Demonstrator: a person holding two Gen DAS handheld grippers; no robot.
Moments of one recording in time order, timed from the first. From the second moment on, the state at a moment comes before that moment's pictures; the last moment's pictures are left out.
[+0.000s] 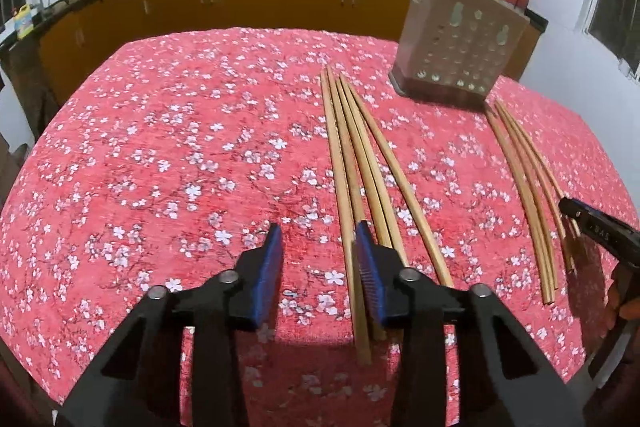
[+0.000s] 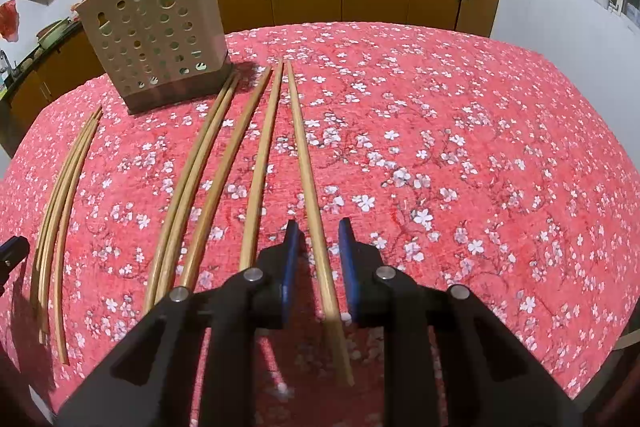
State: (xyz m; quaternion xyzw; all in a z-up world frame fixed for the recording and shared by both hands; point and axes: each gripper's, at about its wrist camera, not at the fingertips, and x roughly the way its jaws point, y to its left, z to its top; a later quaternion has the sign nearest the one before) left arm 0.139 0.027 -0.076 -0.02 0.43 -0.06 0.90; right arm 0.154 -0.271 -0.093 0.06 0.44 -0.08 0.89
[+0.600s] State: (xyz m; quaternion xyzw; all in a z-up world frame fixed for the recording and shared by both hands) left arm 0.155 0.023 -0.089 0.01 0.45 -0.07 0.89; right arm 0.156 -0.273 -0.092 0.08 0.44 -0.06 0.89
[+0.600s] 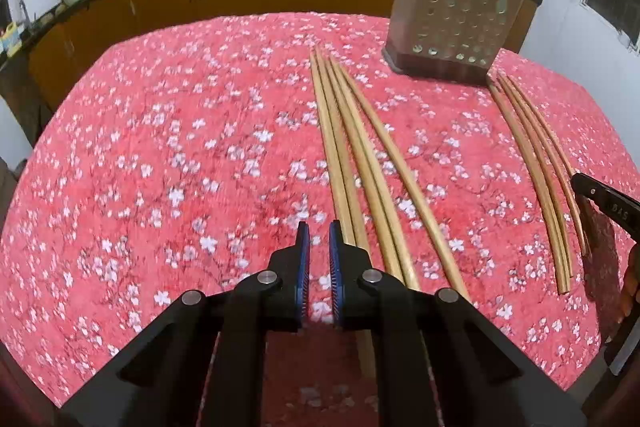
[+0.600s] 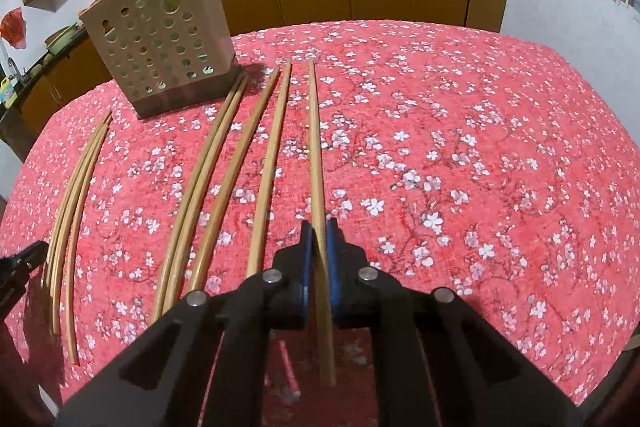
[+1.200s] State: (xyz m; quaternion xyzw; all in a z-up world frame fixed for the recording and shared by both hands) left arm 0.147 0.017 -0.087 0.02 0.45 -0.11 0.89; right arm 0.155 -0.271 -0.093 0.07 0.43 -0.07 0.90
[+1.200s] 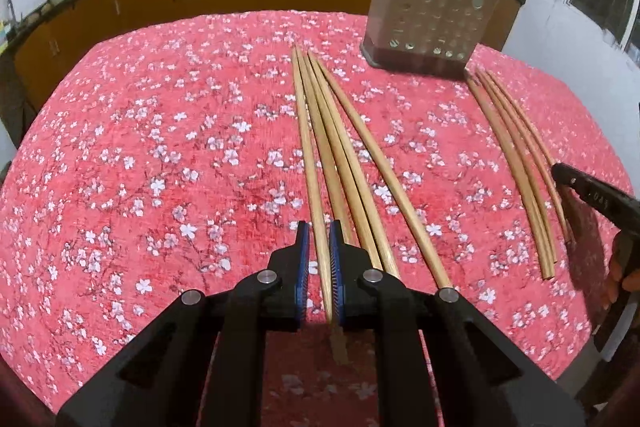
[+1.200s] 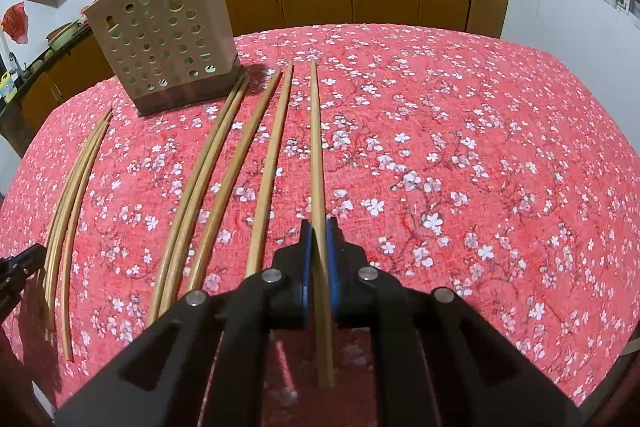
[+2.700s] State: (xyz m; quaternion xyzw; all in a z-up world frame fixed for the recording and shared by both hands) left arm 0.178 0.049 -0.051 0.00 0.39 -0.06 0.92; right arm 0.159 -0.289 -0.045 0.07 0.36 -0.05 0.93
